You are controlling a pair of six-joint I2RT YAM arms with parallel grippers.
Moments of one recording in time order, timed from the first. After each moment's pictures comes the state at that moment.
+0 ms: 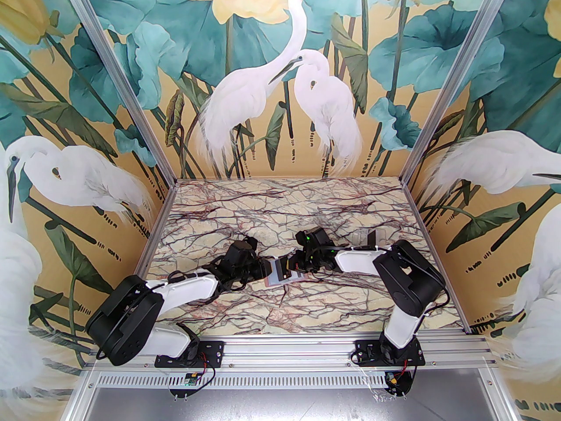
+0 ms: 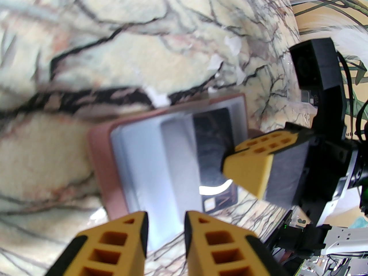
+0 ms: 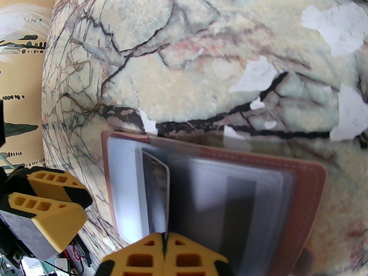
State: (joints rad) left arm -0.60 1.44 0.55 0.07 0.25 -0.80; right arm 0.62 1.78 0.83 0.03 -0.55 0.73
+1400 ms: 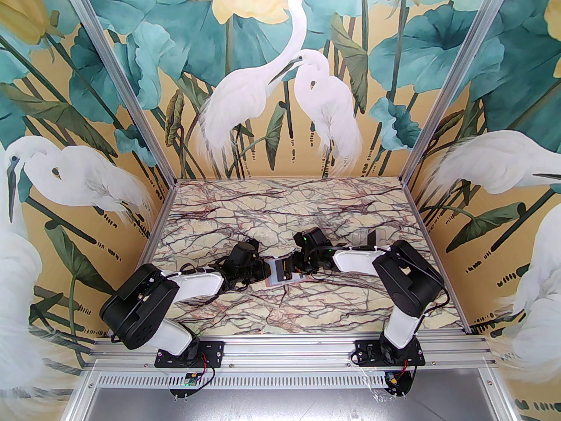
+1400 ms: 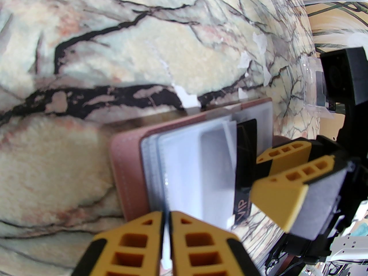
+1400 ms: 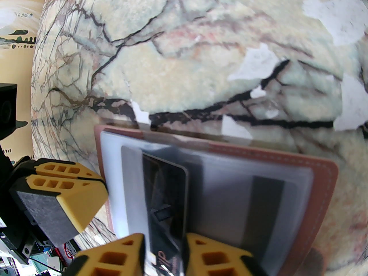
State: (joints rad) left arm -0.60 1.52 0.53 0.14 0.25 -0.81; right arm 0.64 1.78 0.86 -0.04 -0.51 0.70
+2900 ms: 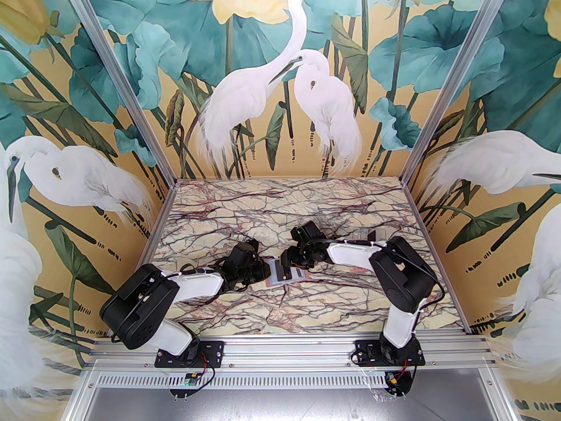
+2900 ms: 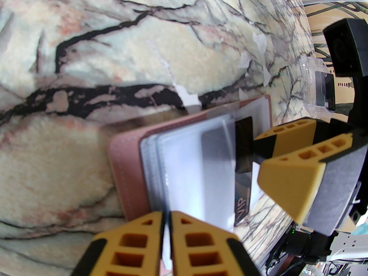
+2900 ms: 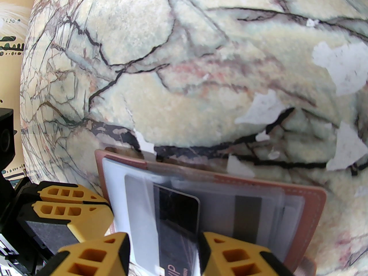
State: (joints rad) left arm -0.60 1.52 0.52 0.16 0.25 -0.81; right arm 0.66 1.83 1.00 -0.18 -0.45 0.68
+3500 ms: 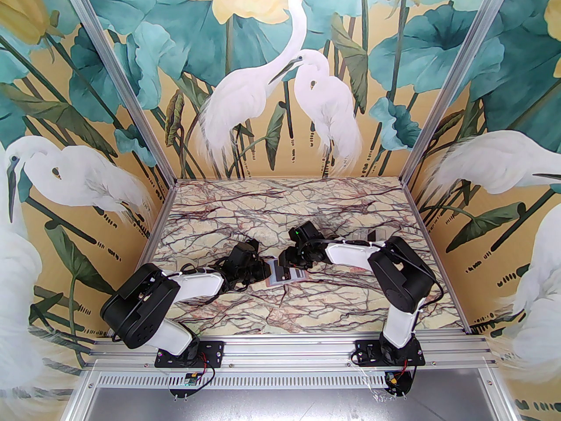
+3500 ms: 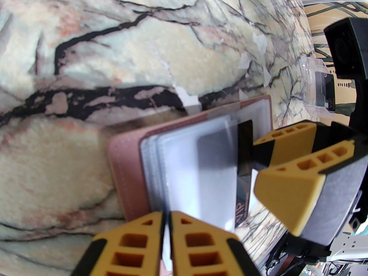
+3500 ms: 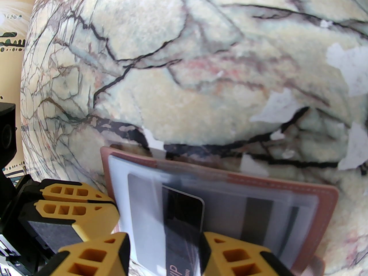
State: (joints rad) left arm -0.60 1.53 0.52 0.17 0.25 -0.81; right arm 0.68 1.84 1.02 -0.19 -0.44 0.68
